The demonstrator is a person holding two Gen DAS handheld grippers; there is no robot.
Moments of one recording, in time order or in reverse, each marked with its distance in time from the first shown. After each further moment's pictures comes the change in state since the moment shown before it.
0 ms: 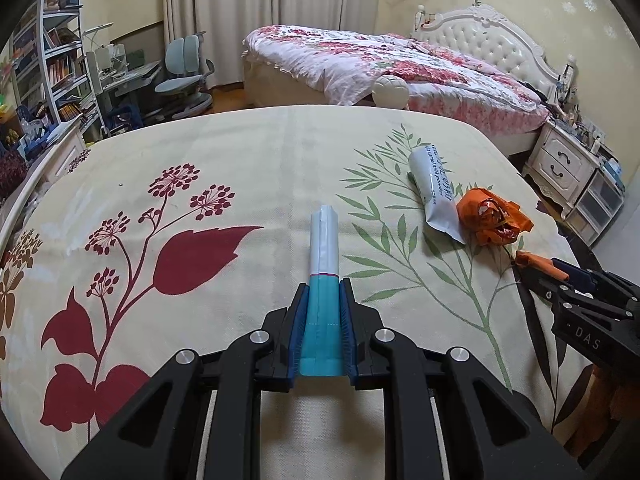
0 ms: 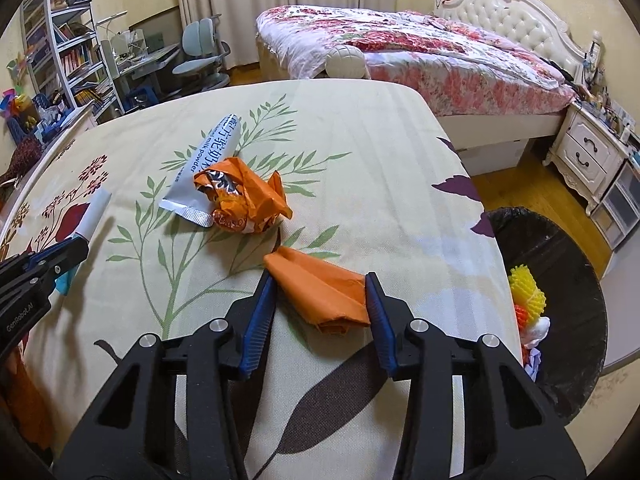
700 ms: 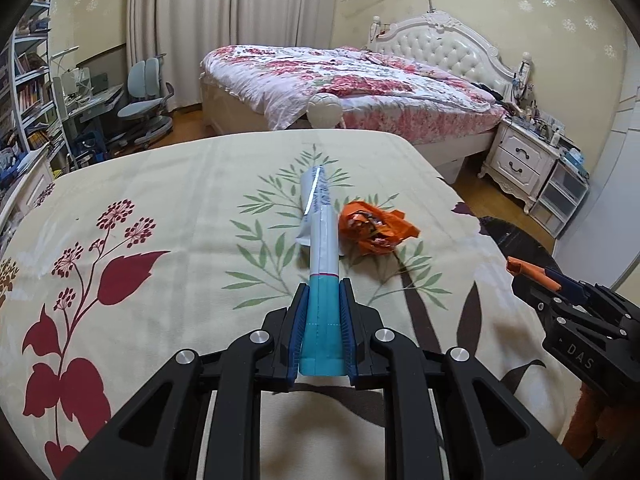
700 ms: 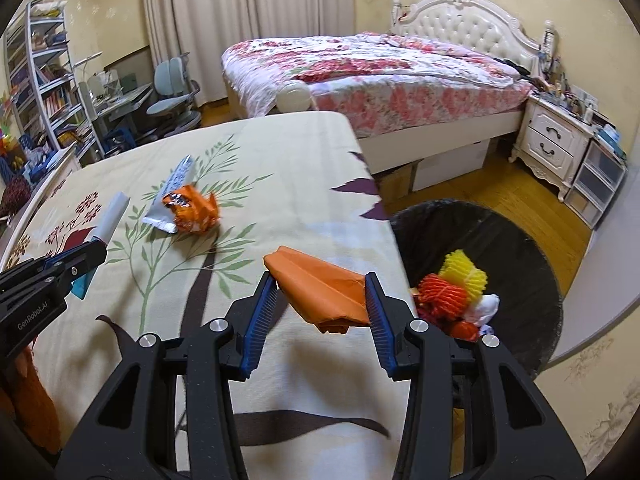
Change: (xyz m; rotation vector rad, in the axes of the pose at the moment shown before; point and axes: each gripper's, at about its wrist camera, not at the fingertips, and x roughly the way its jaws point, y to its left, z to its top) left arm -0.030 -0.072 0.004 0.082 -0.061 -0.126; right arm -0.067 -0.058 -0.026 0.117 -0.115 -0.073
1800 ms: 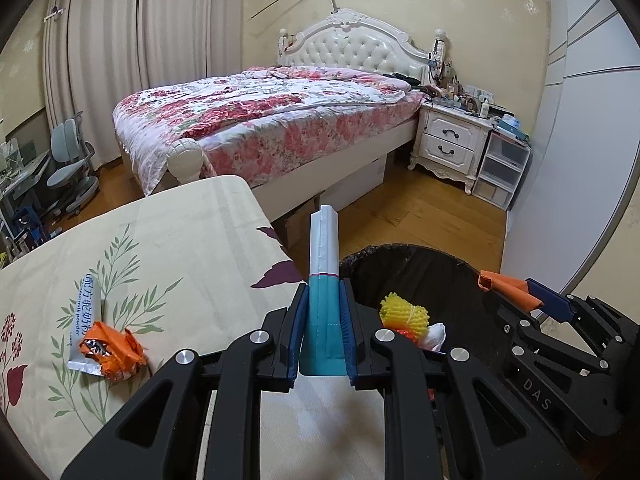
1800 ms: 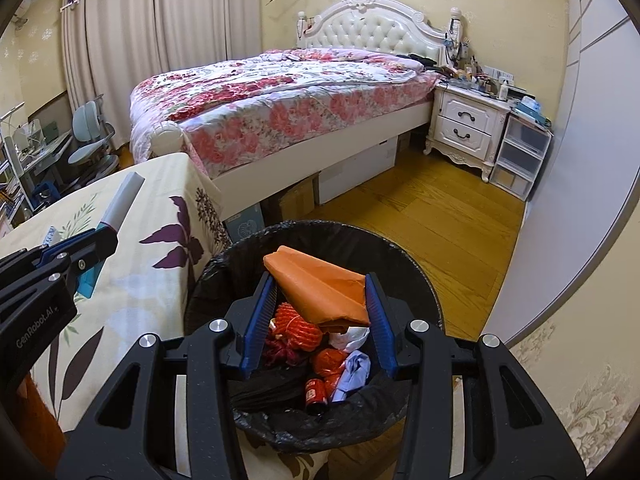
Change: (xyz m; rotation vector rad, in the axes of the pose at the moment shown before) left arm 0.062 -0.184 0.045 0.222 -0.064 -0.163; right arm 0.012 -0.145 0.011 0.171 -0.064 -0.246
